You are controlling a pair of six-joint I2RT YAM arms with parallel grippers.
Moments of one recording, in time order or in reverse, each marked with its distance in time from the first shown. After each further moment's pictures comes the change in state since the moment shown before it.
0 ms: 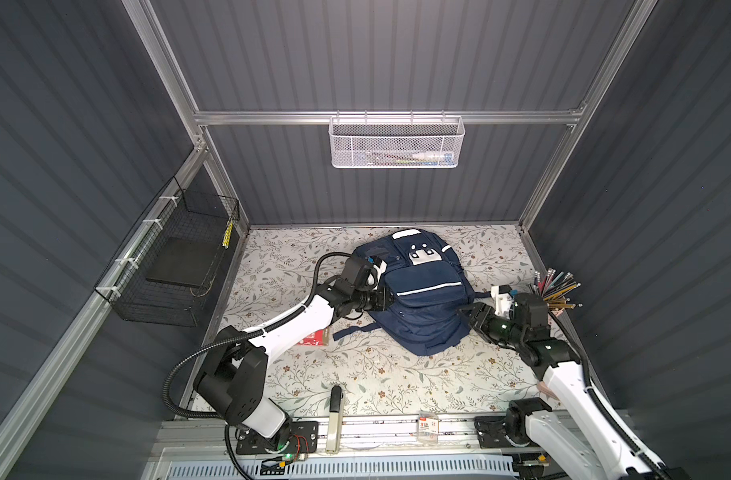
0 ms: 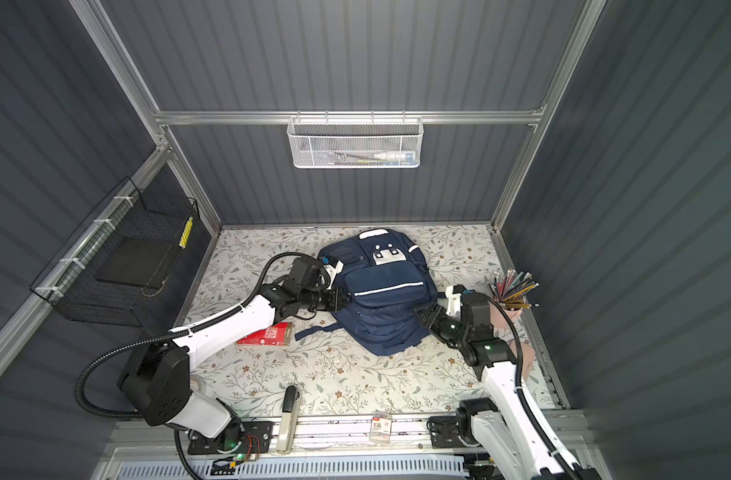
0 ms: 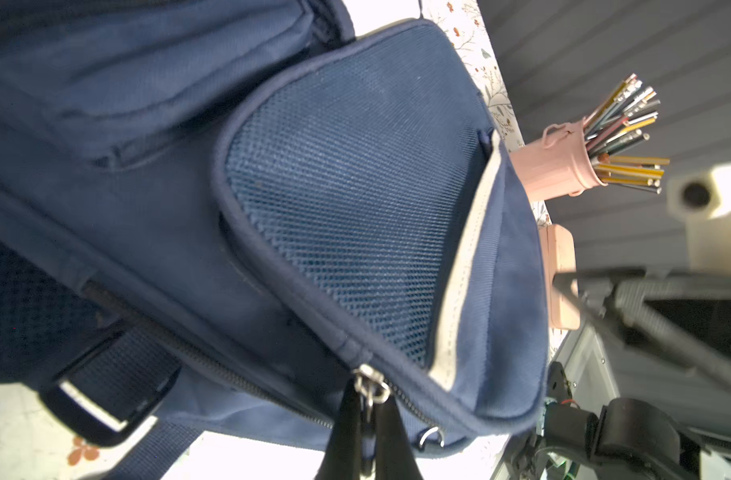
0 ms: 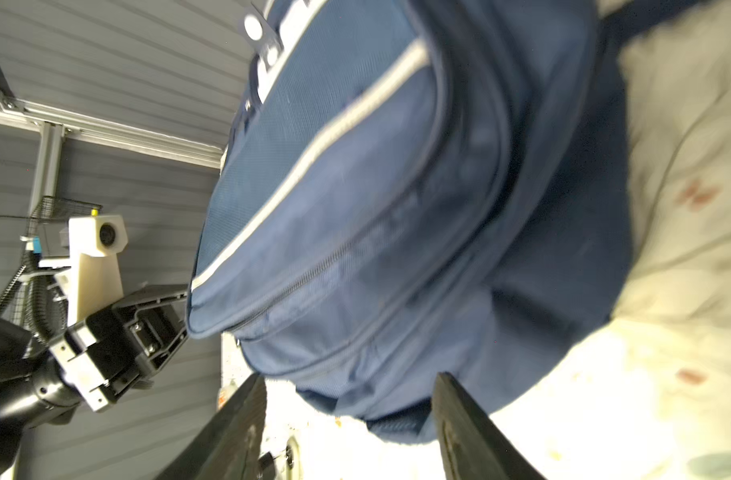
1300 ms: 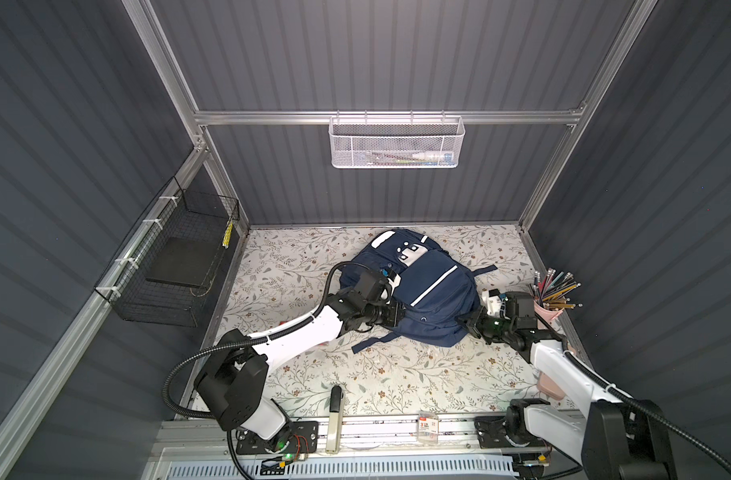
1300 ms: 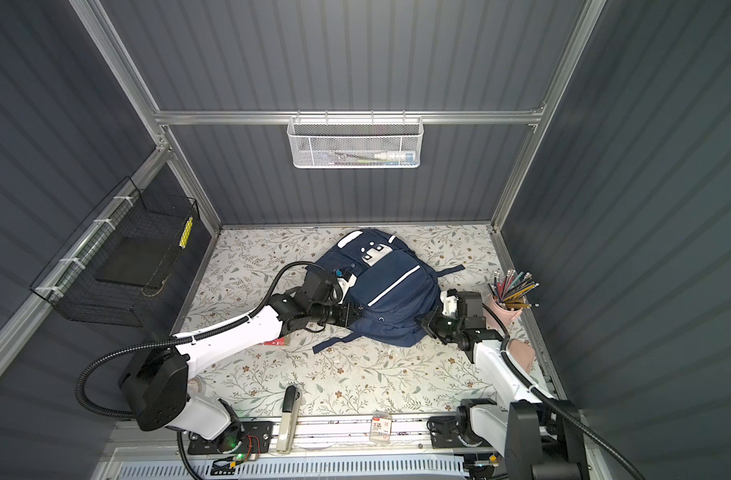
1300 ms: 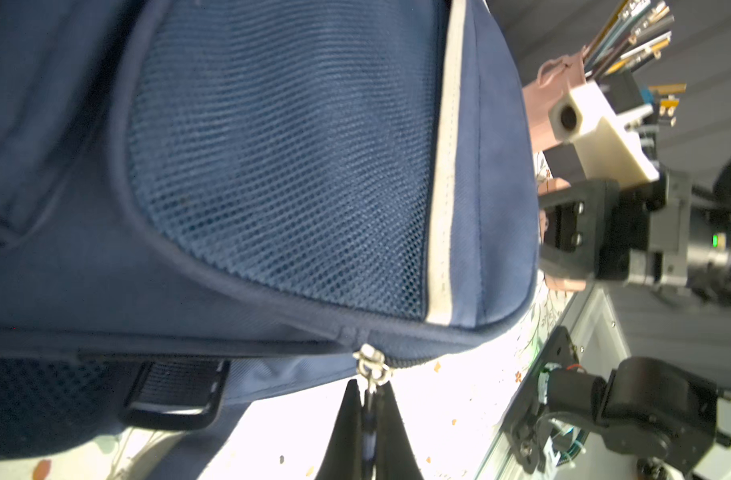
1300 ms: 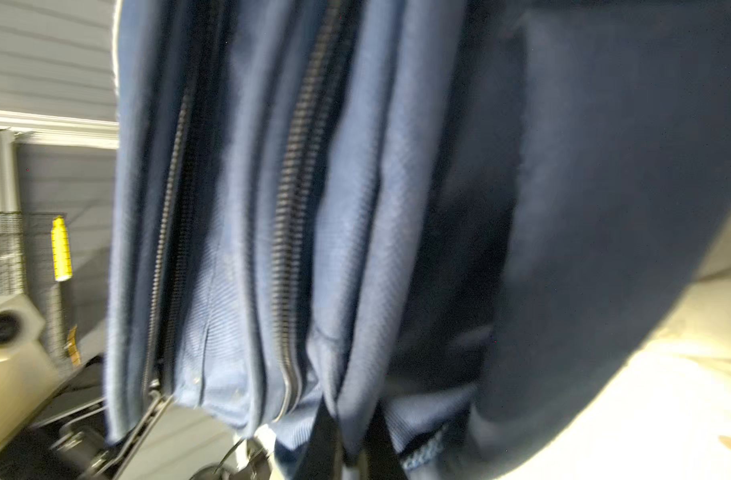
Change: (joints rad) left arm -0.106 -0.017 -0.034 -0.015 -0.055 0.041; right arm -0.160 0.341 0.003 0.142 -0.176 -0.115
